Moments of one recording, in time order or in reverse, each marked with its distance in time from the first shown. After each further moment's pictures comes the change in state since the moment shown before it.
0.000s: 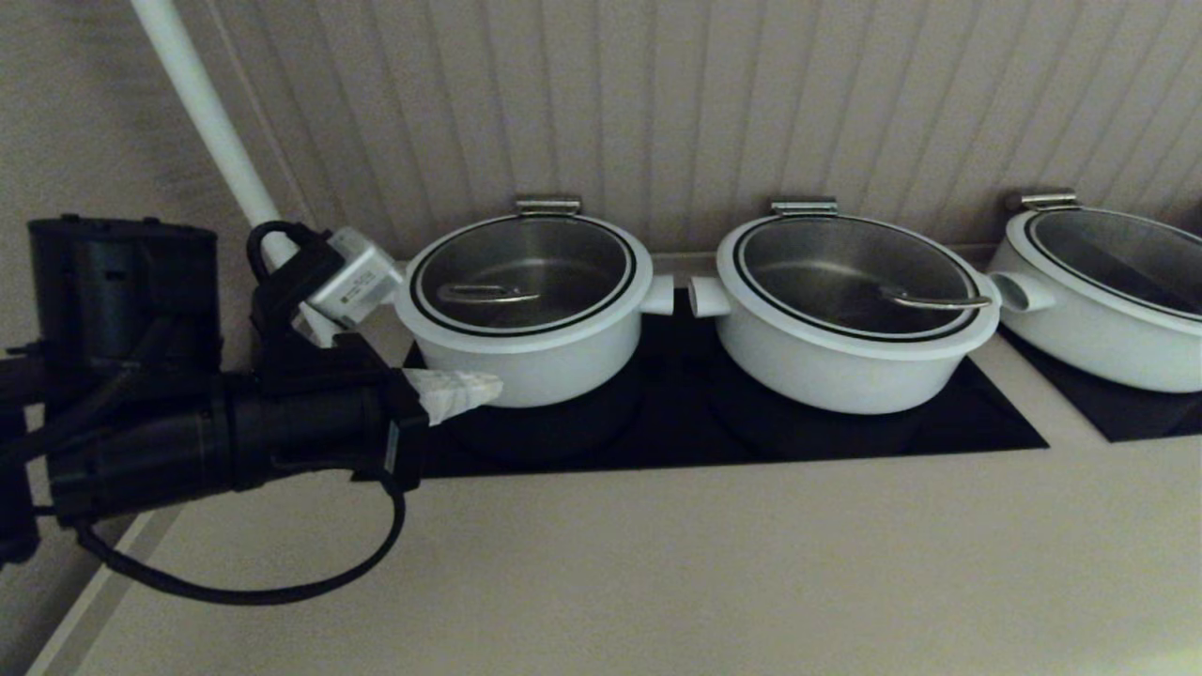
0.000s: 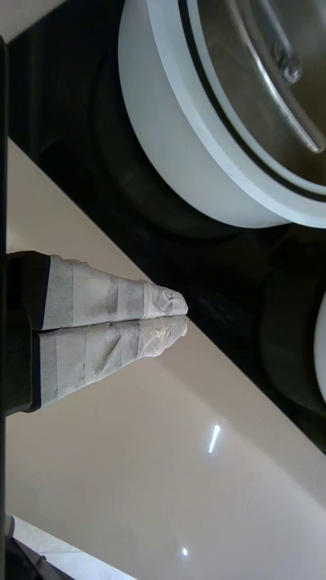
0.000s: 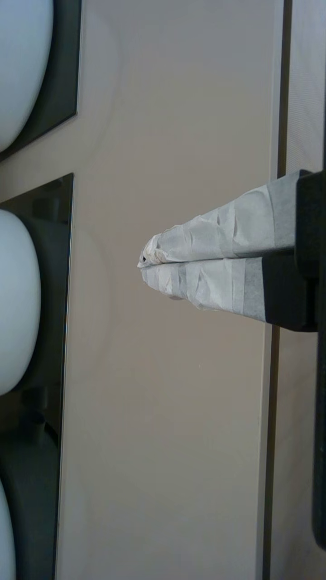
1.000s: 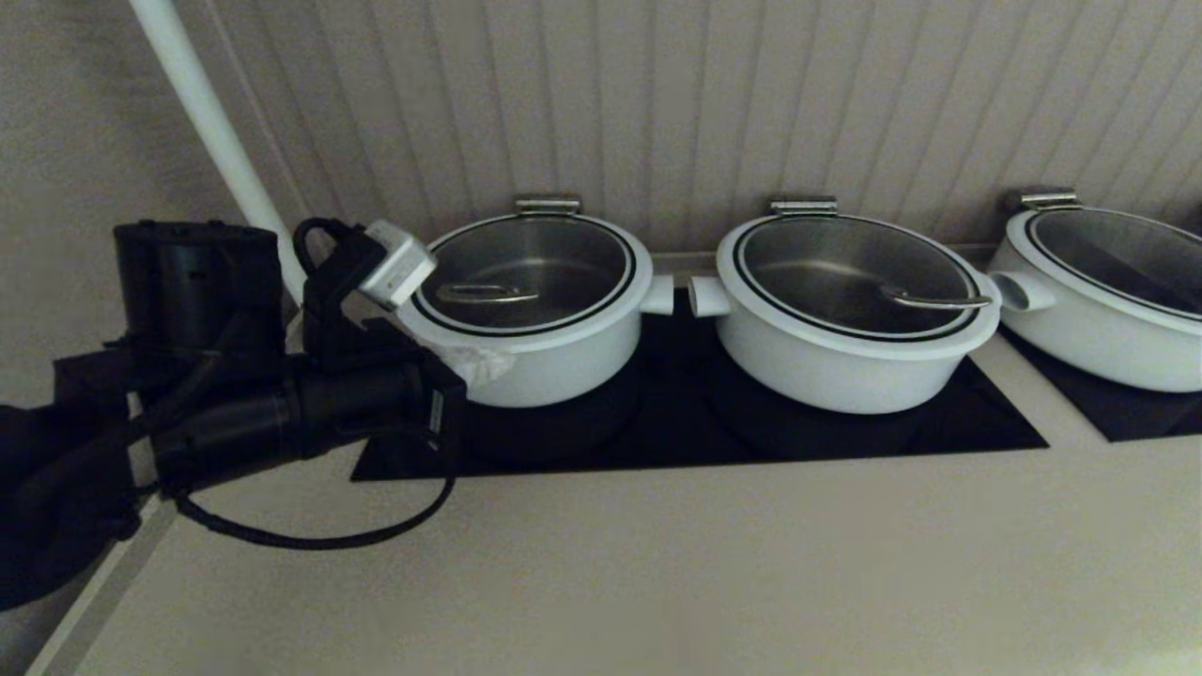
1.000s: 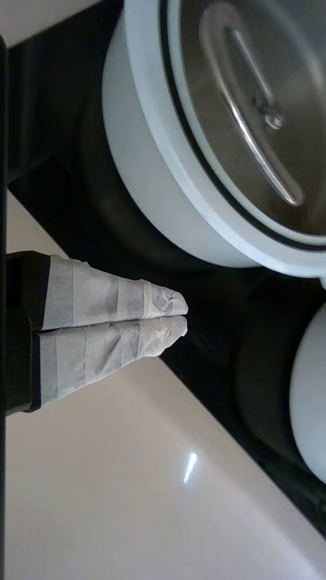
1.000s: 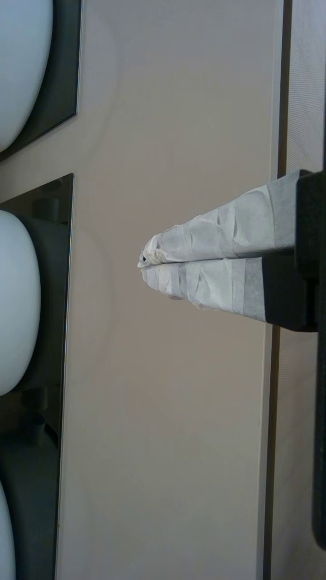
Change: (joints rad) left arm 0.000 0.106 -0.007 -0.160 0.089 -0.030; right arm 0.000 0.000 0.000 0.000 0.000 0.000
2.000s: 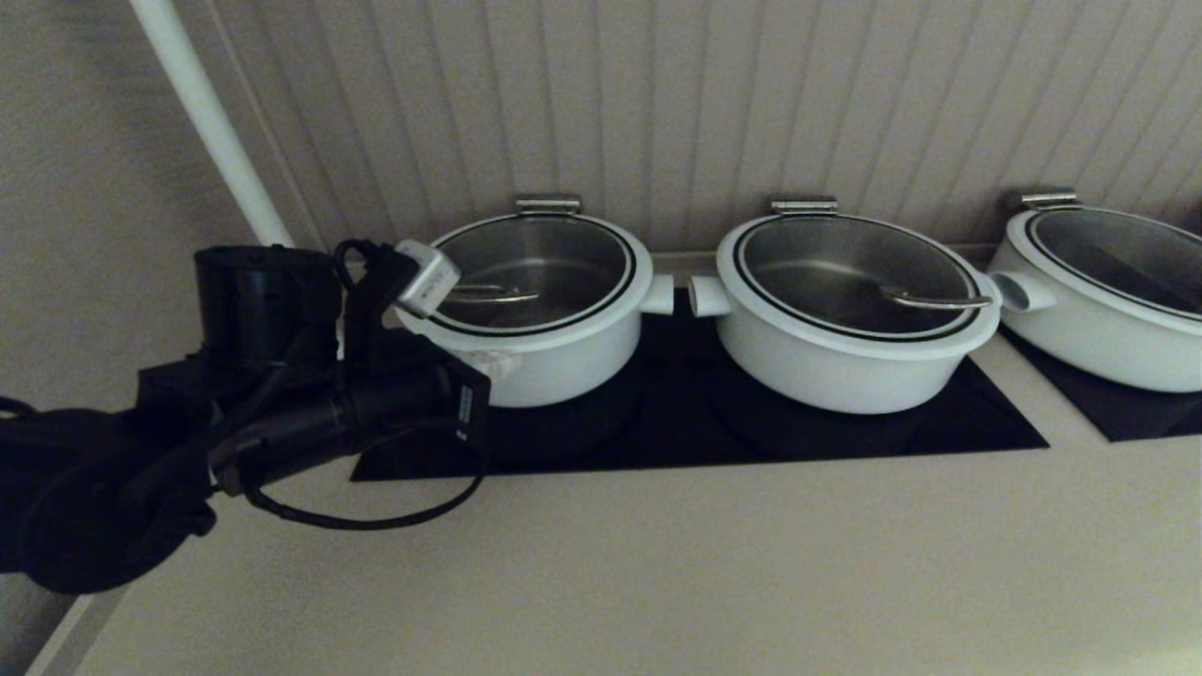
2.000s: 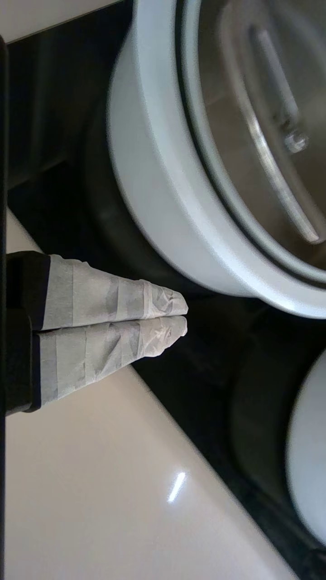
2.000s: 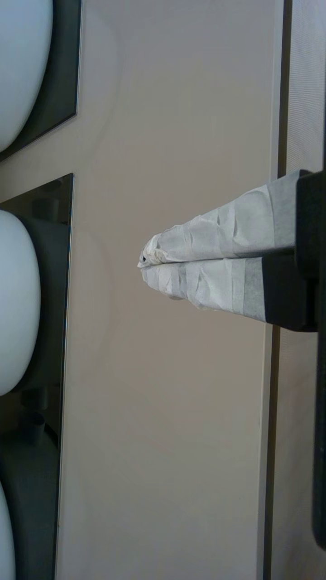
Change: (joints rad) left arm 0.003 0.102 0.007 -0.110 0.080 -0.043; right arm 0.000 0.000 0.000 0.000 0.000 0.000
